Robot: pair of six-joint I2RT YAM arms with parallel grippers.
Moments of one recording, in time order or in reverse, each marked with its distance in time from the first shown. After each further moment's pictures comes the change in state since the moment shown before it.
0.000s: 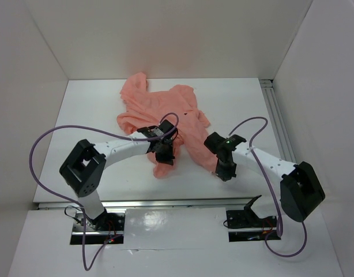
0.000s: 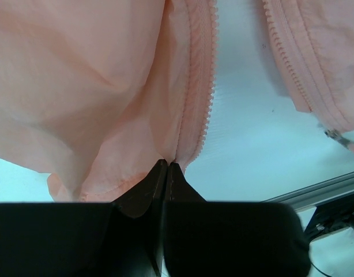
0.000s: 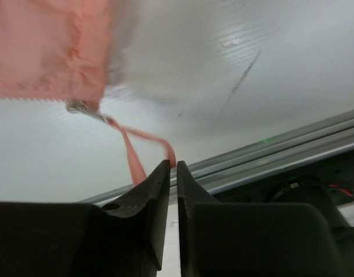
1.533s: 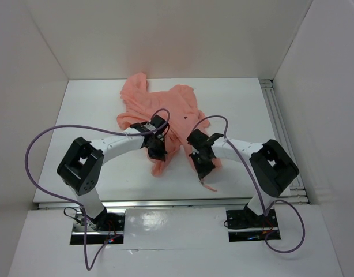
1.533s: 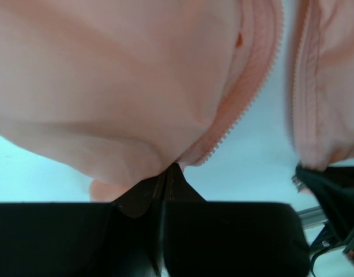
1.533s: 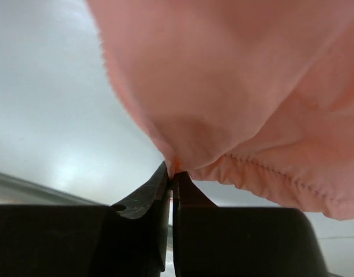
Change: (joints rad) left arm 0.097 0.007 -0.015 -0.014 -0.002 0.041; right arm 0.046 0.303 0.072 0.381 -0.329 -0.577
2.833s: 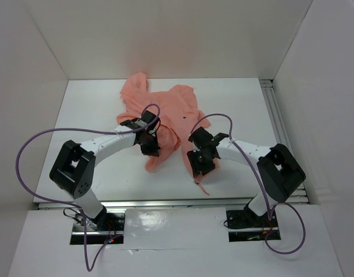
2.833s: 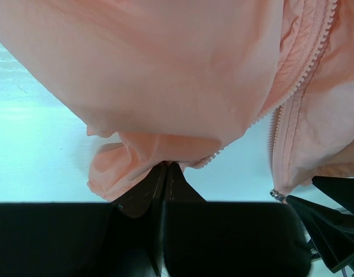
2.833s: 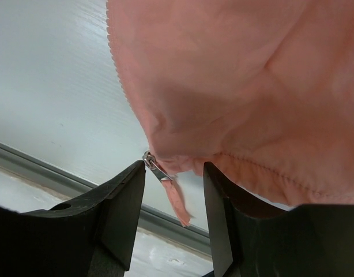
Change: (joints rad) left arm 0.093 -0.070 -0.016 -0.033 -0.011 0.003; right arm 0.000 -0.076 -0.019 0.037 -0.074 -0.008
